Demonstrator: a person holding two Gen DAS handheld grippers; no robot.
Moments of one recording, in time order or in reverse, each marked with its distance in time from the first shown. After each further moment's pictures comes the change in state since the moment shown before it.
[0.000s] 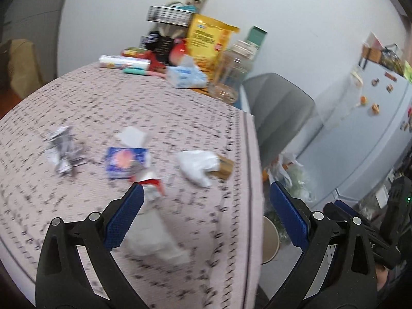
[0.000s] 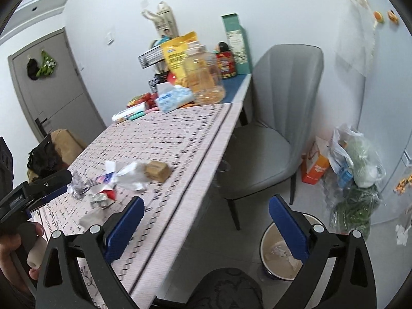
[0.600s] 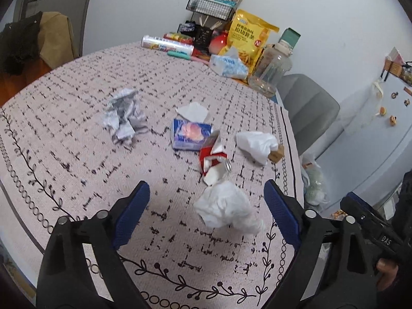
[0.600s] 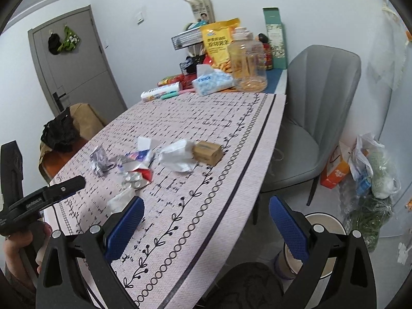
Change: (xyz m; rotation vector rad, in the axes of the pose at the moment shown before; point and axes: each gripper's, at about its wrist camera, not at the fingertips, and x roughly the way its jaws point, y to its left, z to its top) left arm -0.013 0.077 -0.033 -0.093 0.051 0.077; right arm 0.021 0.068 -0.020 -0.108 0.069 0.078
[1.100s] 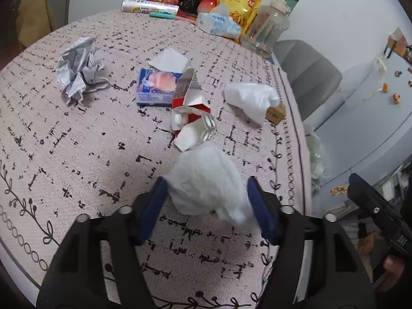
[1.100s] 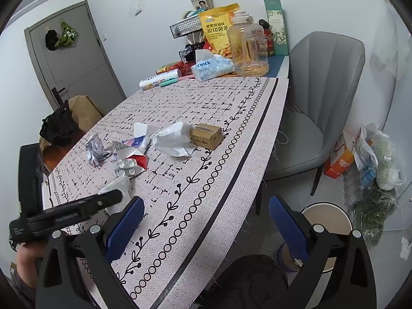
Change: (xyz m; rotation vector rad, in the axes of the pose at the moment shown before) left arm 0.060 -0.026 -0.022 0.041 0.156 -0.004; right arm 0.024 -0.009 -0.009 0.017 0.060 0.018
